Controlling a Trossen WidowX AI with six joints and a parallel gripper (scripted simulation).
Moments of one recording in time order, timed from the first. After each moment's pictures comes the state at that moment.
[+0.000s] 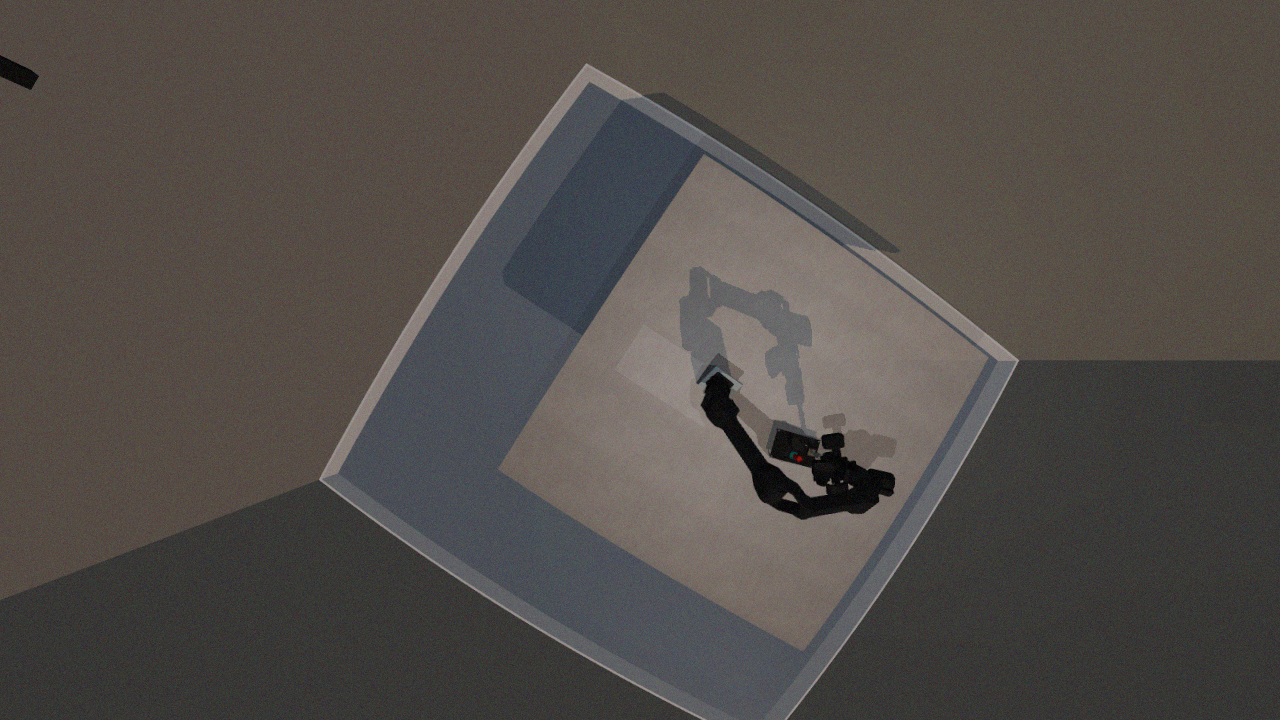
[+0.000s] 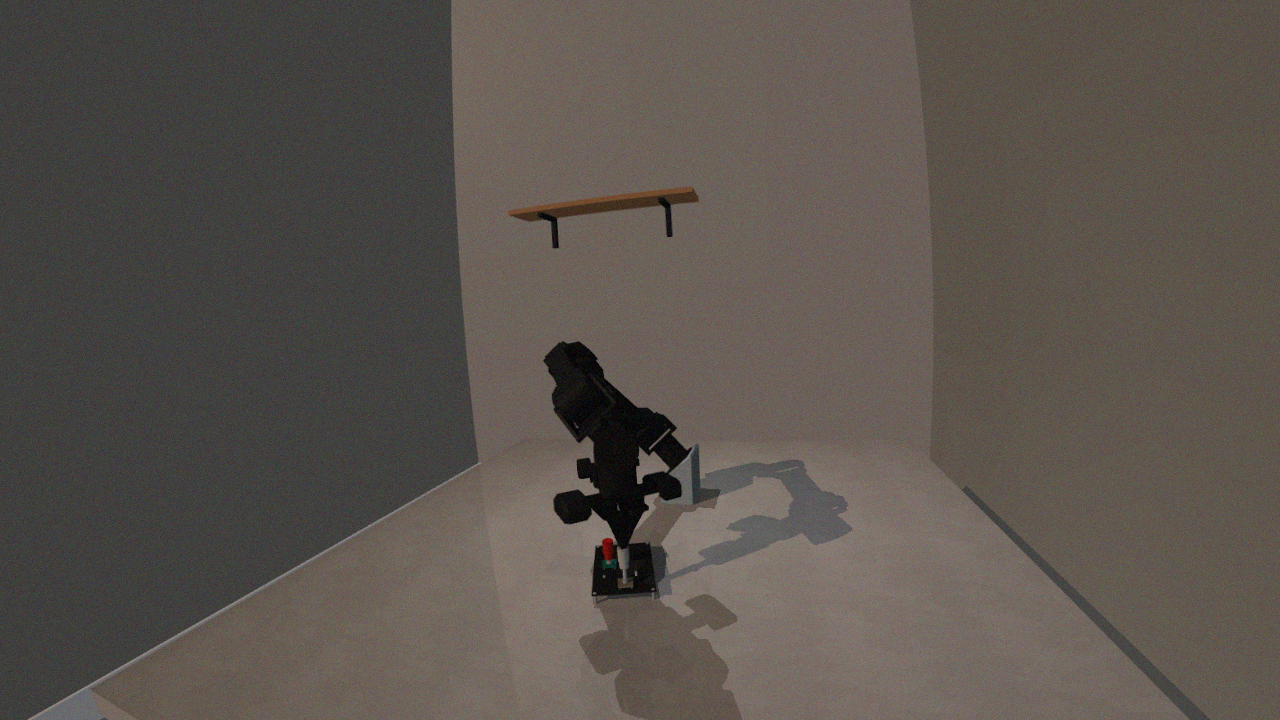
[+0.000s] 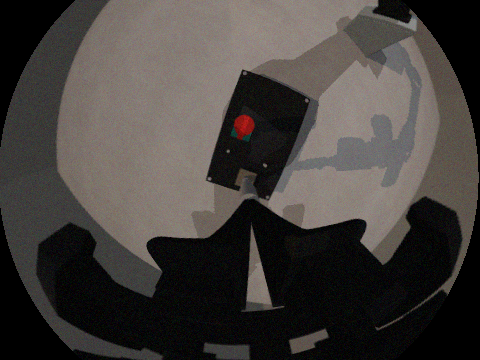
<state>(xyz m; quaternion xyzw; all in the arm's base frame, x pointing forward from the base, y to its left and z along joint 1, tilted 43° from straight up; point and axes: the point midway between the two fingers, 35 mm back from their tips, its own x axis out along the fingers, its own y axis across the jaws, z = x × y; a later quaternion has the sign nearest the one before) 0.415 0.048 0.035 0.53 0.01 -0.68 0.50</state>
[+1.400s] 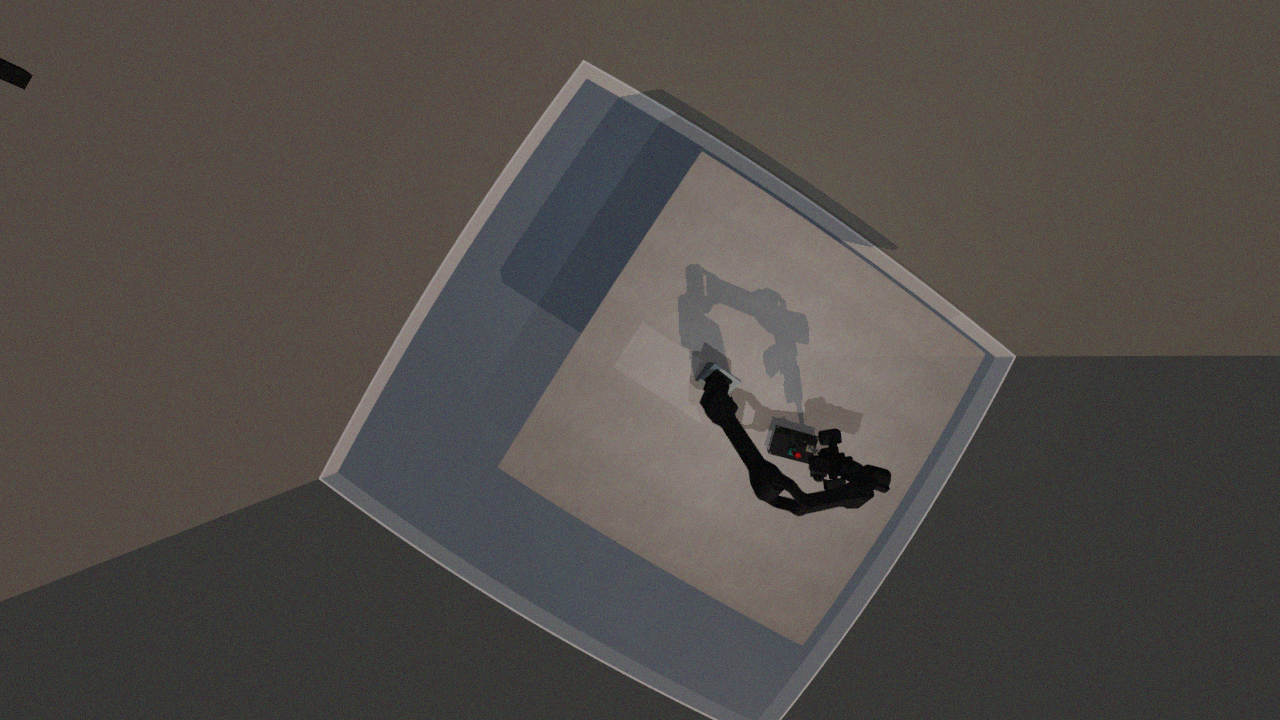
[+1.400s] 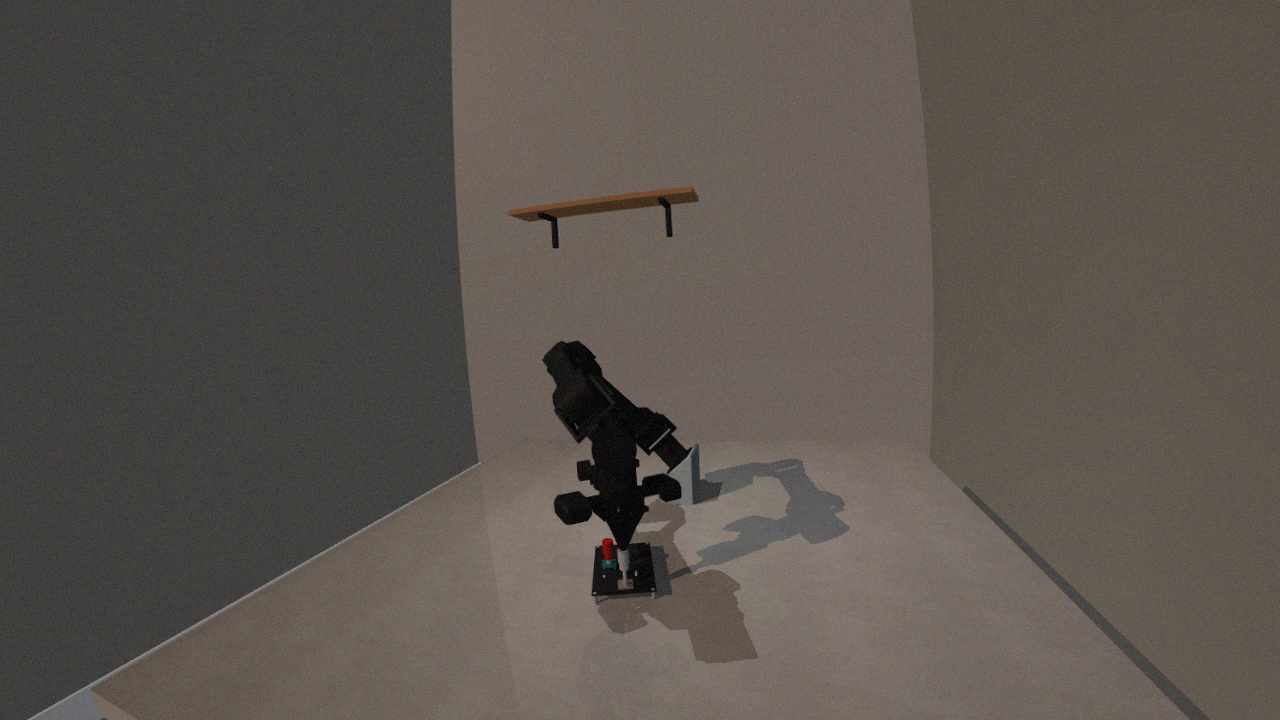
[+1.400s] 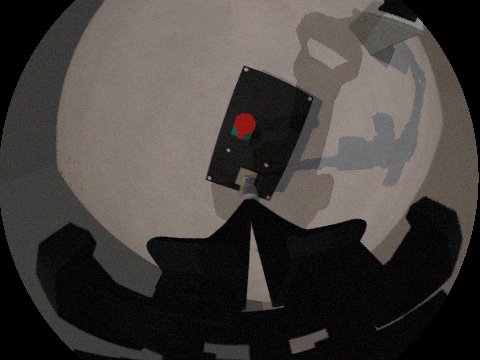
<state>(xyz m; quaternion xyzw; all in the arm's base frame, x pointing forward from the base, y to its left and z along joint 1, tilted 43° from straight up) 0.414 0.045 0.030 0.54 0.02 -0.67 0.51</state>
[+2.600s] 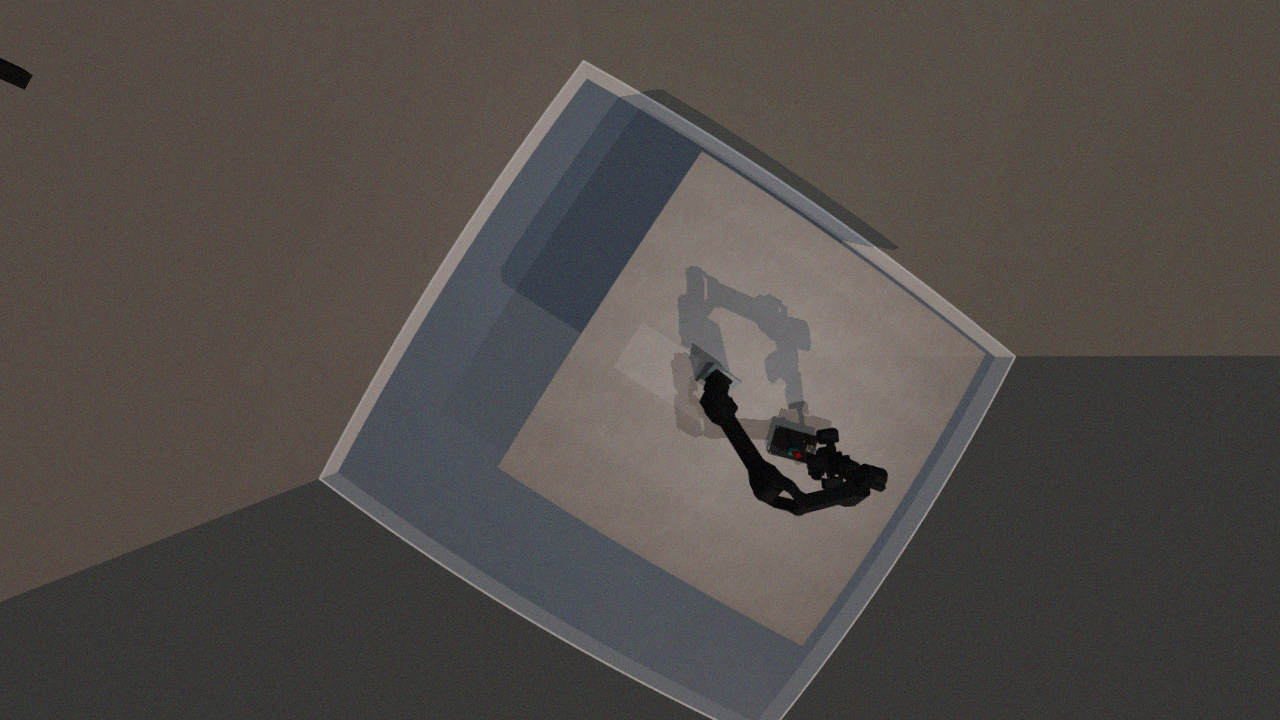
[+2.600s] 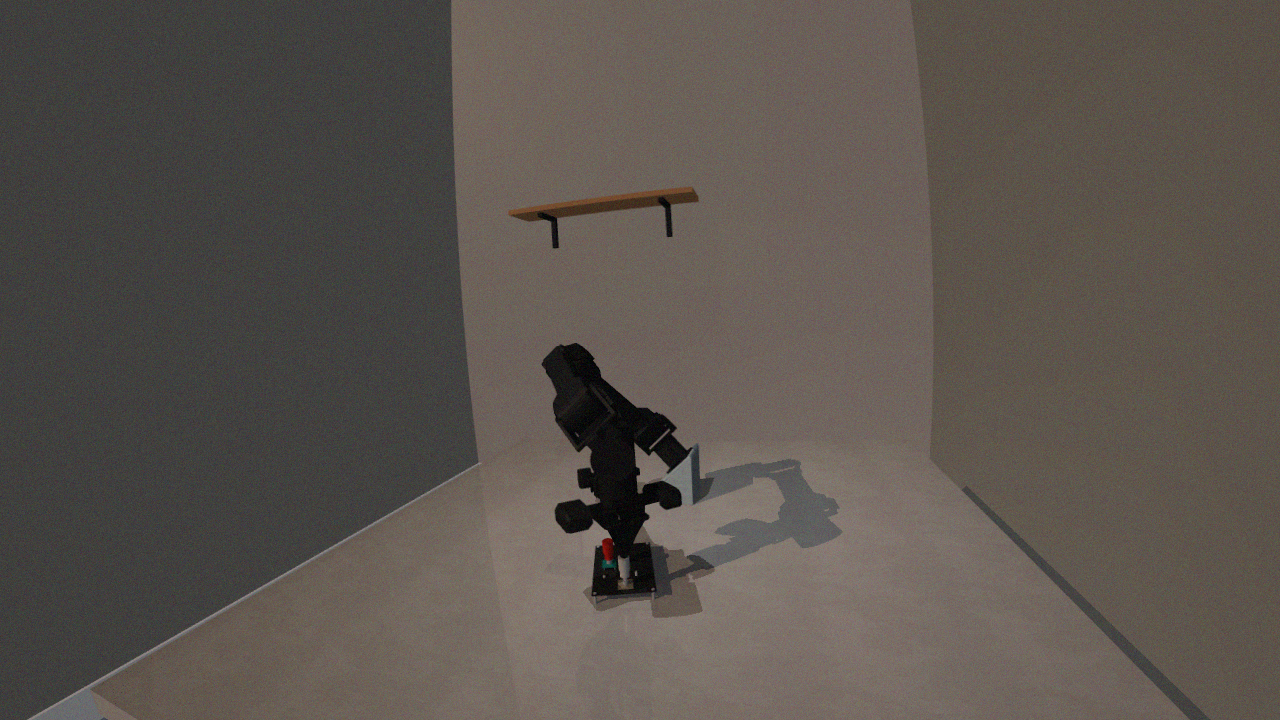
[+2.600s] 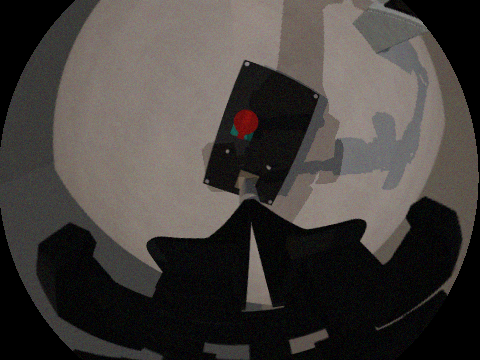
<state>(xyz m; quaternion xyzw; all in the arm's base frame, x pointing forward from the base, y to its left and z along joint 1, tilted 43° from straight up) 0.415 0.037 0.021 0.54 0.02 -0.67 0.51</state>
